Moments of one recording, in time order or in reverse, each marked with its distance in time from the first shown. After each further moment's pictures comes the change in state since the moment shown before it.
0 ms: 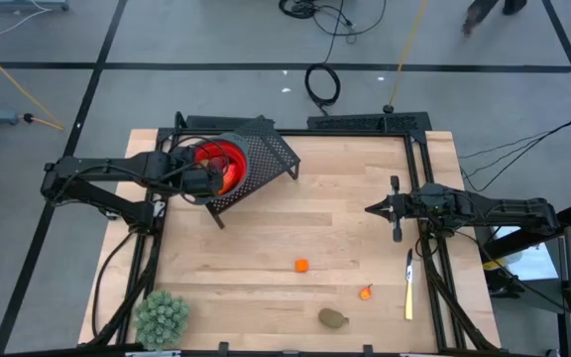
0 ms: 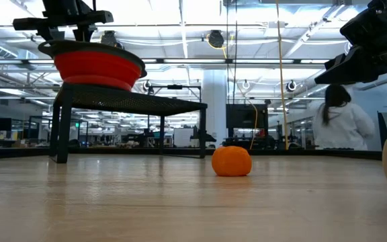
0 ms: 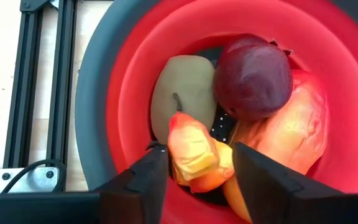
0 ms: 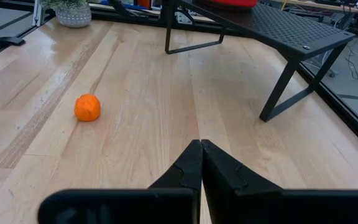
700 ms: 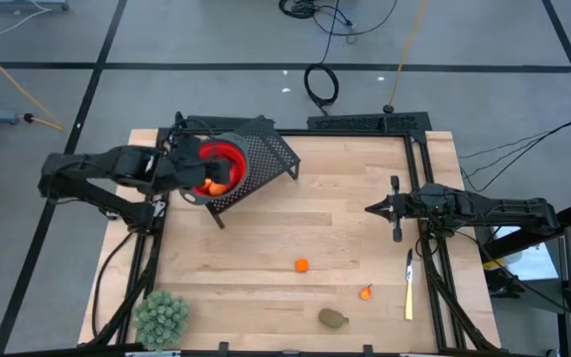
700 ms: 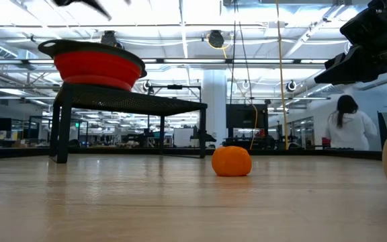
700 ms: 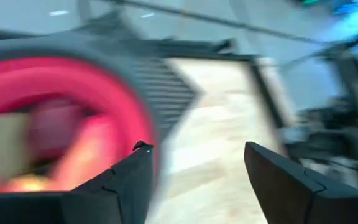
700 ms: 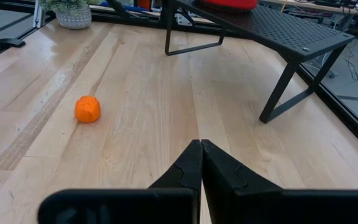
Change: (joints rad) left arm -0.121 -0.039 0.191 0.406 -0.101 0.215; right arm 0.000 0.000 0.000 0.005 -0.001 0.000
